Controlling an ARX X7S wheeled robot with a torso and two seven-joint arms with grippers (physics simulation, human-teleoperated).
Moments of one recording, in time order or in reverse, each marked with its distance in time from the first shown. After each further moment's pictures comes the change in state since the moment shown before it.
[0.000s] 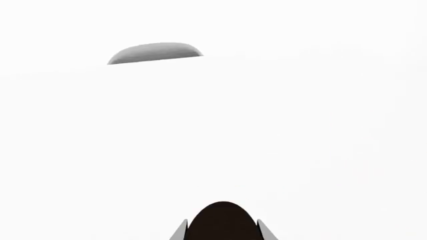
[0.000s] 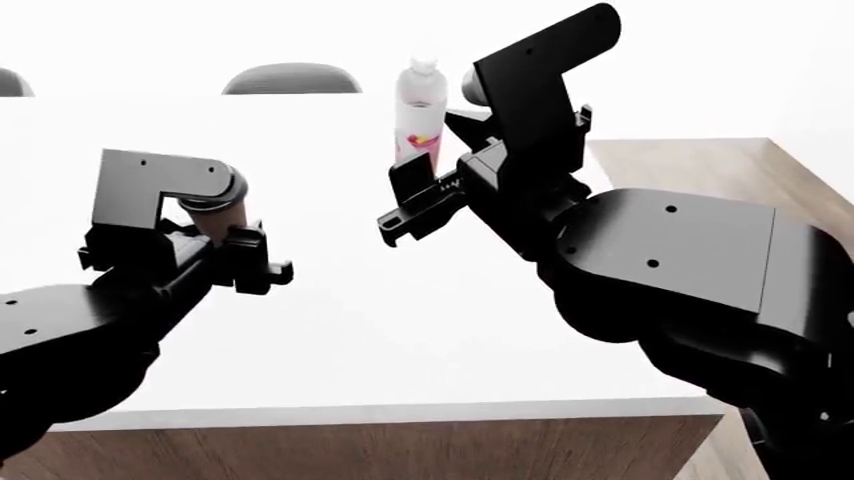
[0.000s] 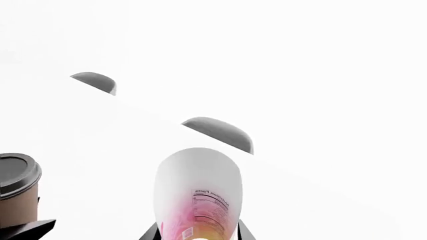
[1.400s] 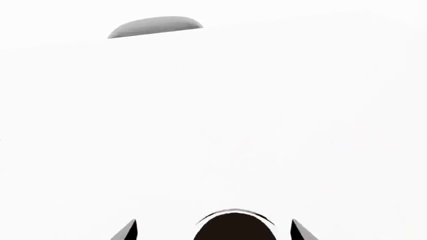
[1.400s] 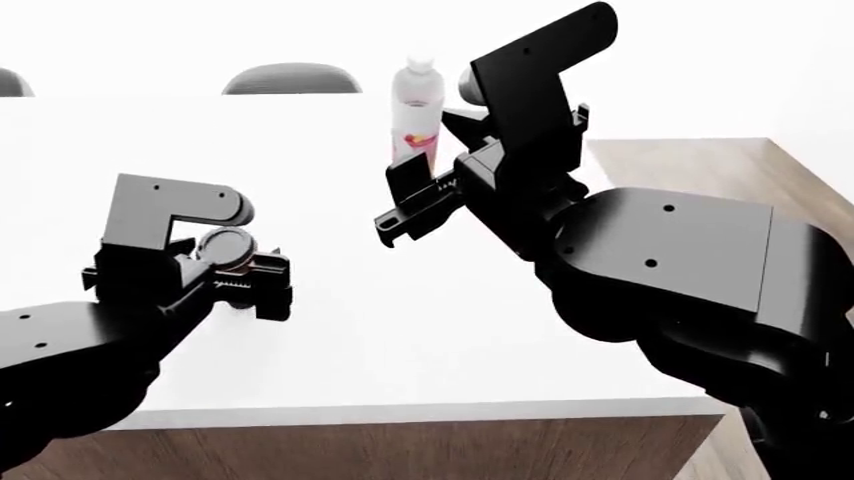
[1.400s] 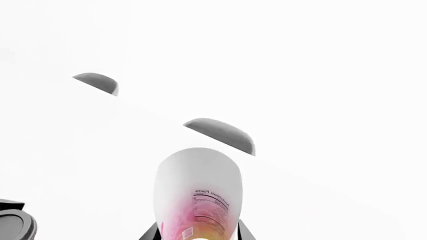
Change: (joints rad) left arm 0.035 -0.035 0.035 -0.013 -0.046 0.000 -0.040; right arm 0.008 0.002 -0.014 0.002 0.005 -0.013 0.000
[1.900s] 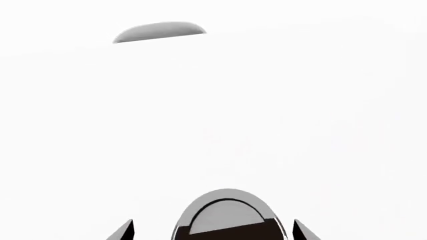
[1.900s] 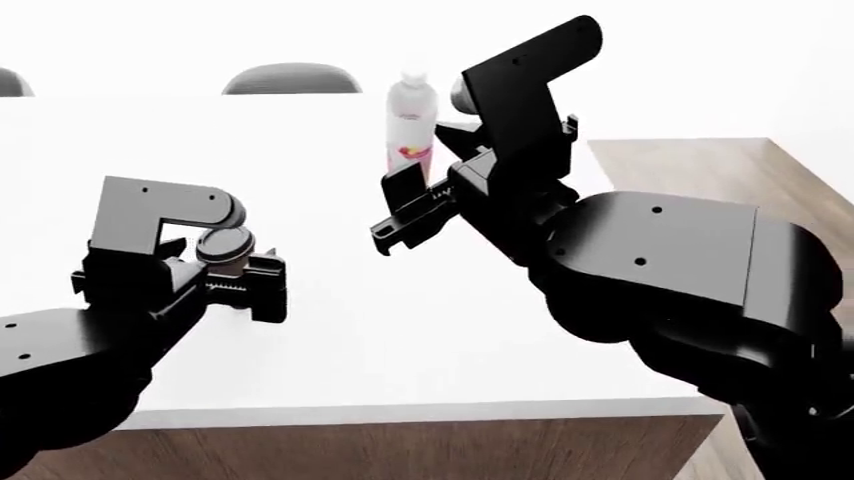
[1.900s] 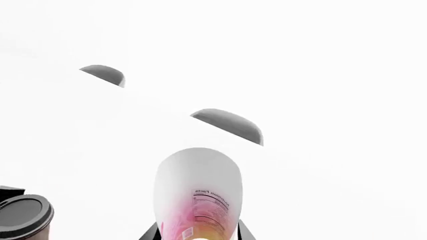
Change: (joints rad) left arm 0.022 -0.019 -0.021 0.035 -0.037 0.012 -0.029; right arm -0.005 -0.011 -0.009 0.026 0.020 0.006 -0.009
